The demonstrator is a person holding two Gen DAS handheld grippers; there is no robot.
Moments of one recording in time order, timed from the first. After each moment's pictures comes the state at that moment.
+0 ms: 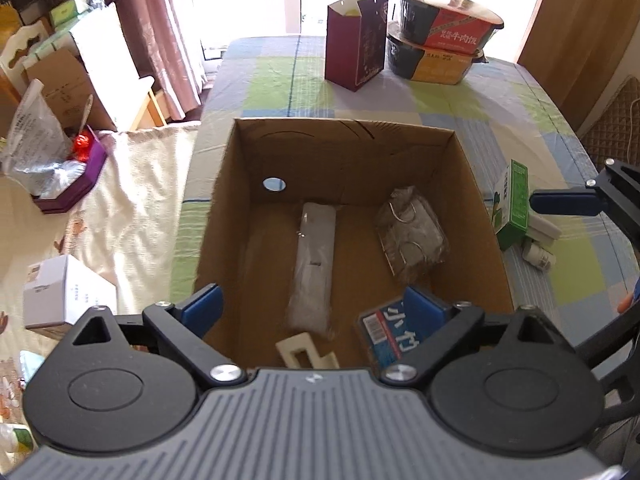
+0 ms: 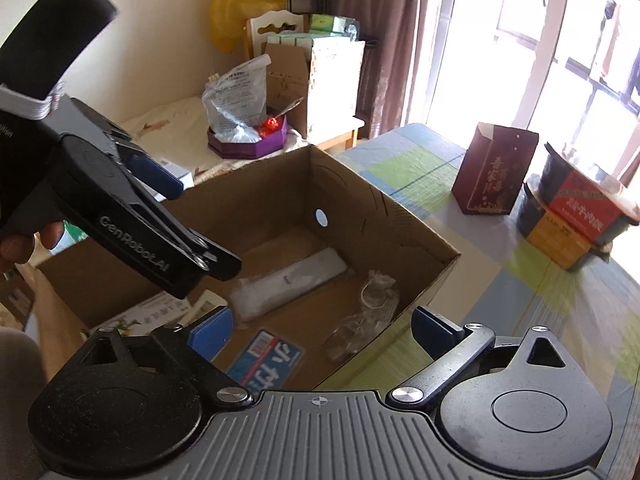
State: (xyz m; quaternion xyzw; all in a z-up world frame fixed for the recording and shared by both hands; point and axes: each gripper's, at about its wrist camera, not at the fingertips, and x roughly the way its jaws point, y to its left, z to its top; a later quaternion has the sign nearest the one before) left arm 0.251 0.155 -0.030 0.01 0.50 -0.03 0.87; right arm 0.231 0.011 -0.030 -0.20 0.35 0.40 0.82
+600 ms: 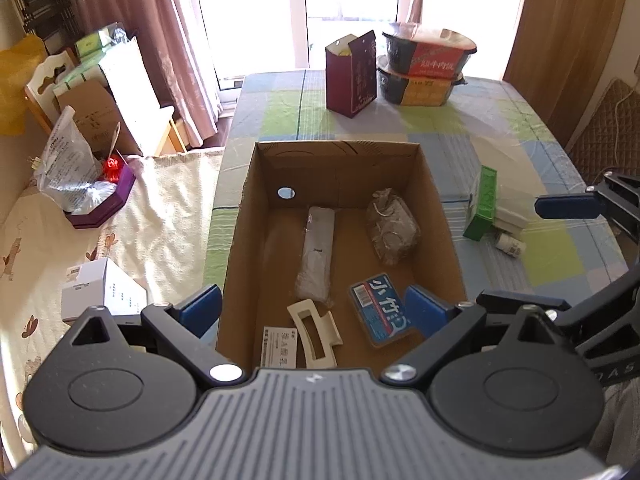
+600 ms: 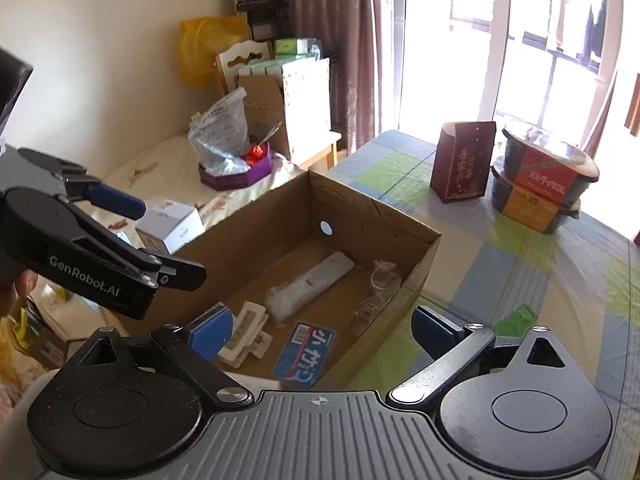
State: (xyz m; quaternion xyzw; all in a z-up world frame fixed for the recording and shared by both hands) left arm 0.167 0.140 0.032 0.03 0.46 -0.01 0.89; right arm 0.176 -0.024 0.028 -0.12 0.36 0.37 0.85
